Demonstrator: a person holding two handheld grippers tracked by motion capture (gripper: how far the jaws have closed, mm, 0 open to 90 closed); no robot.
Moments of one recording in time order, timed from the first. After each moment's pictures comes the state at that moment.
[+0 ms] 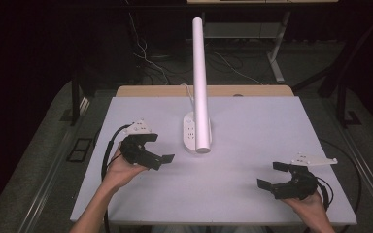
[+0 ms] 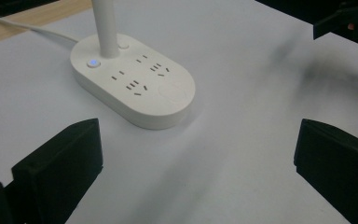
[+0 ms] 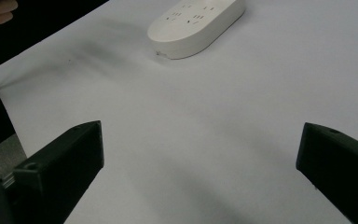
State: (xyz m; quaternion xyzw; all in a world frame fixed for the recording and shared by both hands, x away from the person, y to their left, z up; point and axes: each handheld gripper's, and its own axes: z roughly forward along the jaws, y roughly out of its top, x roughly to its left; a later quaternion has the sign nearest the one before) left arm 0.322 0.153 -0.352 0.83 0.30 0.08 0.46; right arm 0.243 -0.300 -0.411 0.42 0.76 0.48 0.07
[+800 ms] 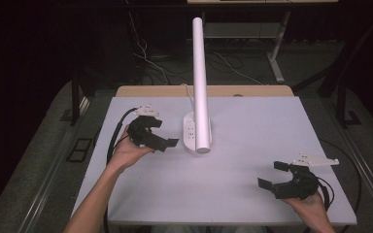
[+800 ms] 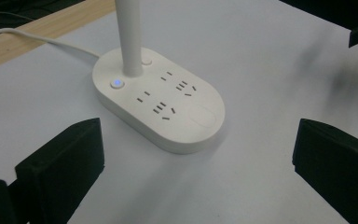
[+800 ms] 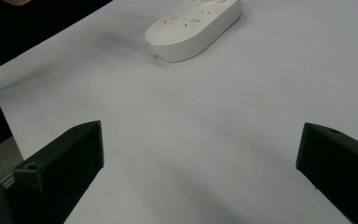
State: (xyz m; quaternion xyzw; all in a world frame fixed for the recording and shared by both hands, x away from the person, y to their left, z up) left arm 0.367 0.140 -0.342 0.85 0.30 0.08 0.43; right arm 0.243 -0.302 -0.411 0.42 0.76 0.49 0.08
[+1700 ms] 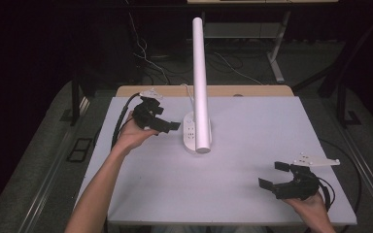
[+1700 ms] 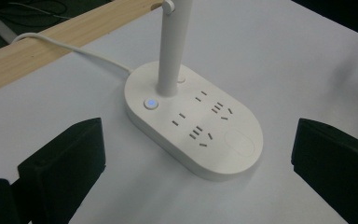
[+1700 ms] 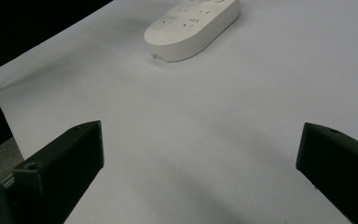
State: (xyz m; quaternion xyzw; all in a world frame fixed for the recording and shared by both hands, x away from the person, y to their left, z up) left arm 0.418 0.133 -0.338 0.85 0.32 0.08 0.42; right arm 0.242 -0.304 -0.412 0.42 0.76 0.49 0.08
